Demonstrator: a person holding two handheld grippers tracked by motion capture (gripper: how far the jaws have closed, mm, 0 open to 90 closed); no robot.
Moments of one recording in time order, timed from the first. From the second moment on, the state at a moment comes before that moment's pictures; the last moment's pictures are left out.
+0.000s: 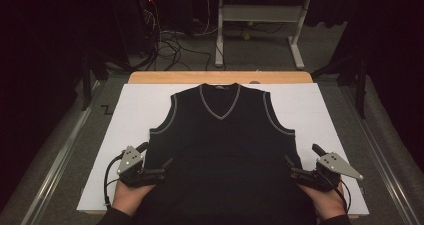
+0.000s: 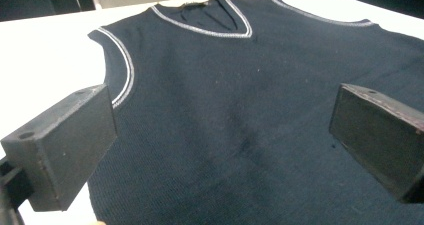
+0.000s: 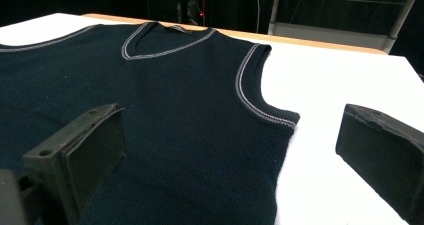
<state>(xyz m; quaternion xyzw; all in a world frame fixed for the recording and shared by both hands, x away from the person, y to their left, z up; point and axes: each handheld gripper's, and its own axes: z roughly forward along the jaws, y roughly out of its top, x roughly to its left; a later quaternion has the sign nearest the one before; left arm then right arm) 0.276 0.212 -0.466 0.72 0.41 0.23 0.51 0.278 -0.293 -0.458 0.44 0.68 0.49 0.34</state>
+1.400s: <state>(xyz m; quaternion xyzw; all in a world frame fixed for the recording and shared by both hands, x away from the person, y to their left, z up) 0.285 0.210 -0.467 0.72 0.41 0.21 0.51 0.303 -0.272 -0.459 0.43 0.69 0.48 0.33</state>
